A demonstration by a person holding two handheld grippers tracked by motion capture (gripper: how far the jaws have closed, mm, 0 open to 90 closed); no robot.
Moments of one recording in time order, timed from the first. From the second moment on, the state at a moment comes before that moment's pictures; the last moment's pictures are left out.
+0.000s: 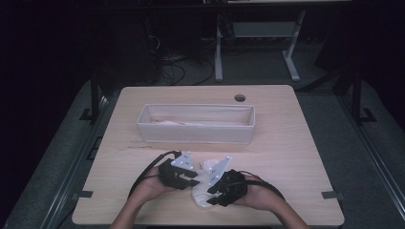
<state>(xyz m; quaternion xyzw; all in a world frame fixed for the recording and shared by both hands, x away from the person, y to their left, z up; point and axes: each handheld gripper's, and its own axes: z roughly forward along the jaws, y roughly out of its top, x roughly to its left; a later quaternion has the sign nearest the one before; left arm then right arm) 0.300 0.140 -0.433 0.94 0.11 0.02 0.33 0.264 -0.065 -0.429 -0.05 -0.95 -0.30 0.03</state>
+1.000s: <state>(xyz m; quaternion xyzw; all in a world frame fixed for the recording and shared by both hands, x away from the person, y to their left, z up) 0.309 0.129 -0.443 0.95 0.11 0.01 0.29 0.256 -0.045 -0.440 -0.01 -0.96 -0.28 0.03</state>
